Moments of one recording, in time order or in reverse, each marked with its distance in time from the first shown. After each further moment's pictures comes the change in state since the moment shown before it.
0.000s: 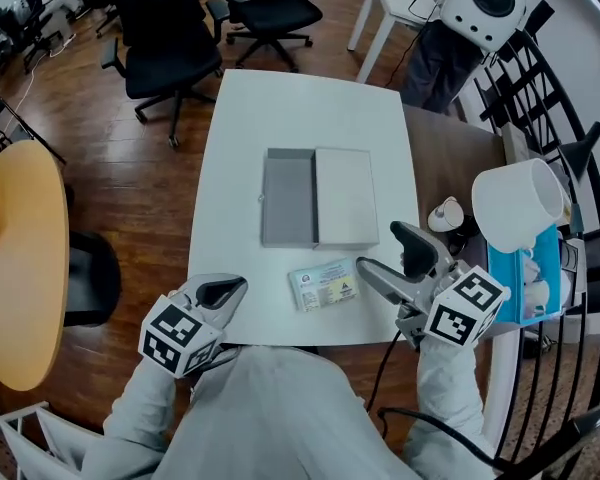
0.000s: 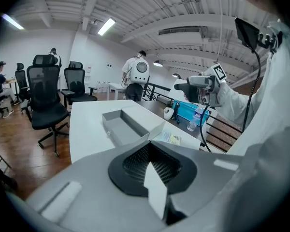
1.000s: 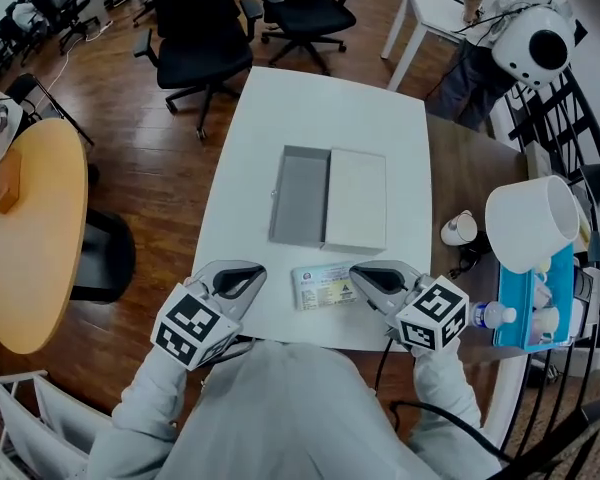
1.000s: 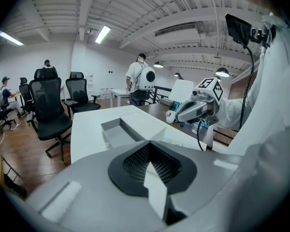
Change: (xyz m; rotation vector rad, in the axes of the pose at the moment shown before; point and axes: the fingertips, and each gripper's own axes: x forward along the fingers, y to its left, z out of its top) left arm 0.018 -0.028 0.032 0.067 -0.034 0.088; right arm 0.017 0.002 -0.094 -0.167 0.241 0.216
